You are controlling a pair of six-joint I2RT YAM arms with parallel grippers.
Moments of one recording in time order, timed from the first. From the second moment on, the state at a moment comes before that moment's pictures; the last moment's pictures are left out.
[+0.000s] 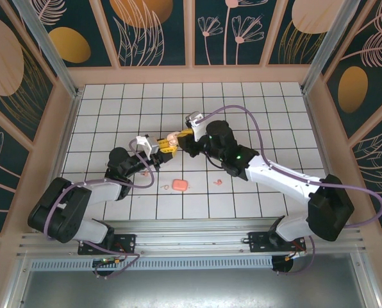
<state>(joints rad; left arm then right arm) -0.42 1.42 0.38 1.16 0.69 -0.06 0.84 1.39 0.99 0.10 -0.09 0.15</state>
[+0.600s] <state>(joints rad) -0.43 1.34 0.38 0.93 0.62 0.22 0.84 1.34 1.05 -0.06 -0.10 0.07</state>
